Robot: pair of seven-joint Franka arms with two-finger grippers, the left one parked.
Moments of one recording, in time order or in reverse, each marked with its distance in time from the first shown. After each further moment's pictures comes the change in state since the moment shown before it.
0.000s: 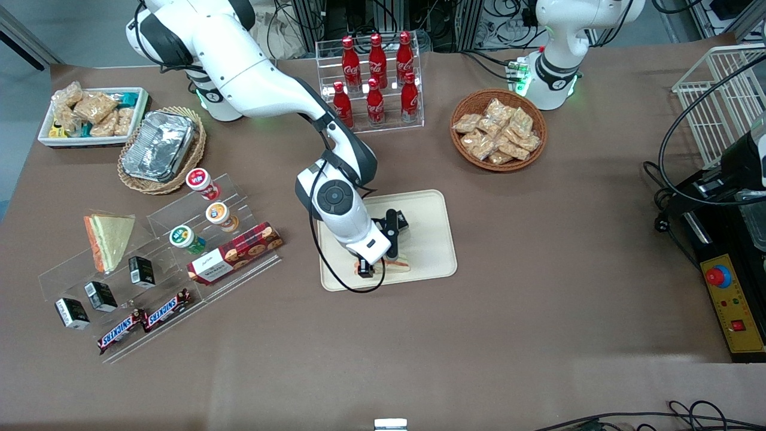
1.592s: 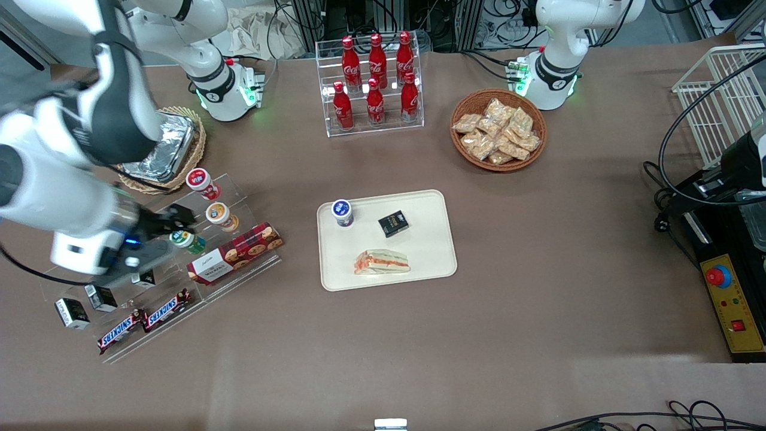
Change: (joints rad) arm -0.449 -0.549 -0.136 -0.015 -0.049 -0.778 0.596
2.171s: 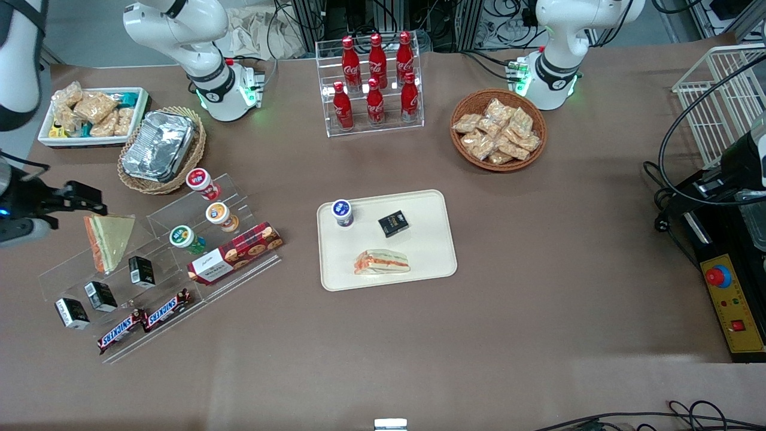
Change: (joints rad) arm -0.211 -0.126 0.003 -0.053 -0.020 -0.049 0.006
